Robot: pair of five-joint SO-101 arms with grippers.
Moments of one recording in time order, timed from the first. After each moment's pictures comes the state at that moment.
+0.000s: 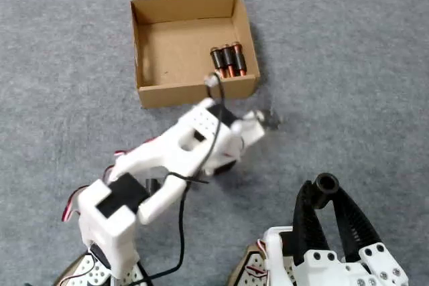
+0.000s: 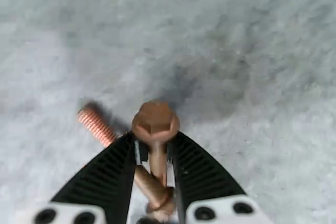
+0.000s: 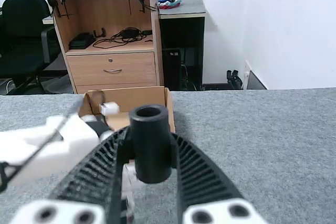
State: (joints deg) left arm 37.5 13.7 8.0 73.1 -33.6; right arm -5.5 -91.5 7.9 101.5 -13.1
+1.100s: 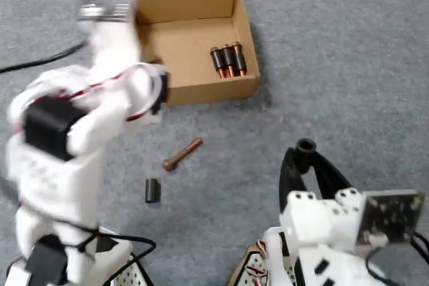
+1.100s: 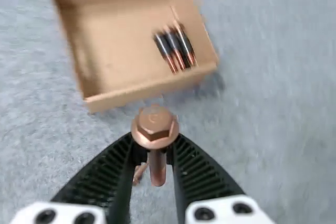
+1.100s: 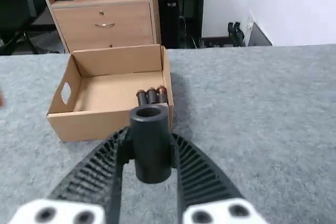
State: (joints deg) left arm 17.1 -24.1 -28.2 100.2 7.6; right arm -5.5 -91.6 29.8 91.5 -13.1
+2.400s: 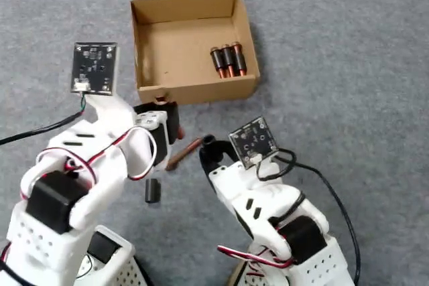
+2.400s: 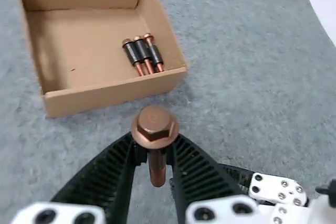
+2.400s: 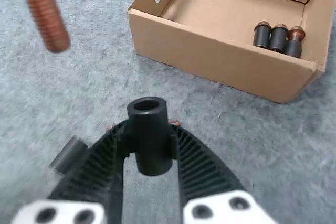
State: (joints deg) left arm 25.6 -55.2 19.9 73.6 12.9; right arm -34.5 -91.0 74.9 58.0 -8.1
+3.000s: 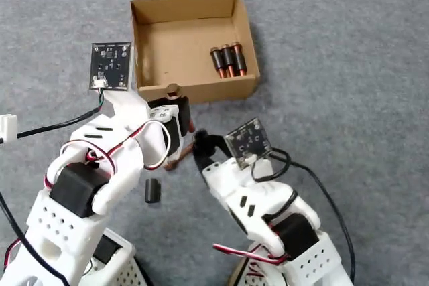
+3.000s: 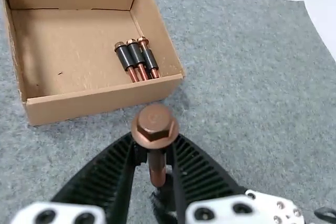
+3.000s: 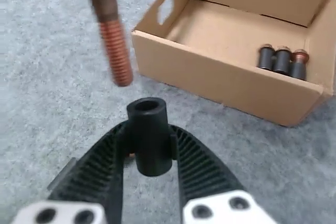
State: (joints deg) left arm 25.9 -55.2 29.4 62.9 15.2; right arm -37.1 -90.9 78.9 49.7 -8.1
